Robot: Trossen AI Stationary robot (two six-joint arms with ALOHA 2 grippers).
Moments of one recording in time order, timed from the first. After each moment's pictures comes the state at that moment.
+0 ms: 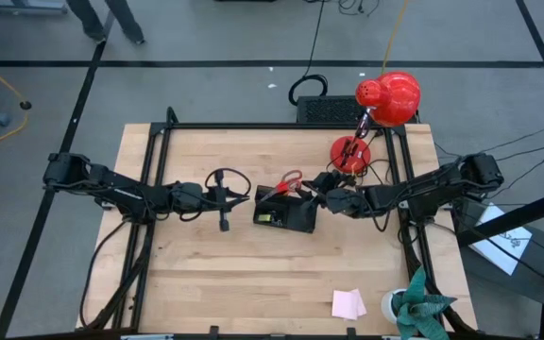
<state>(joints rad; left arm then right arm) -0.07 1.26 0.34 0.68 -0.23 0.23 0.12 1.40 0.67 0.22 0.62 0.57</state>
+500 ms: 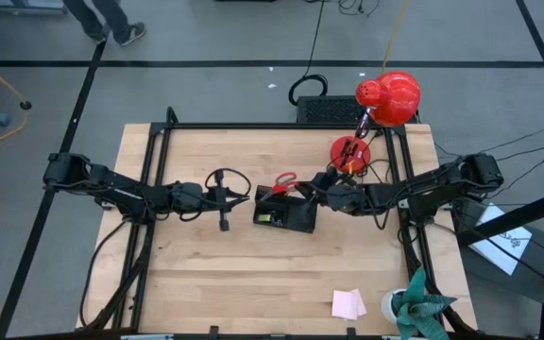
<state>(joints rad) -0.07 1.26 0.34 0.68 -0.23 0.24 0.10 1.40 0.67 0.26 0.57 0.40</state>
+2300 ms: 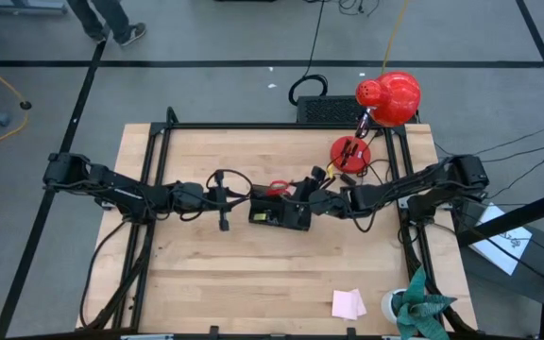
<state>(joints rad) -0.06 1.26 0.34 0.65 -0.24 0.26 0.13 1.53 0.86 0.09 0.57 0.10</state>
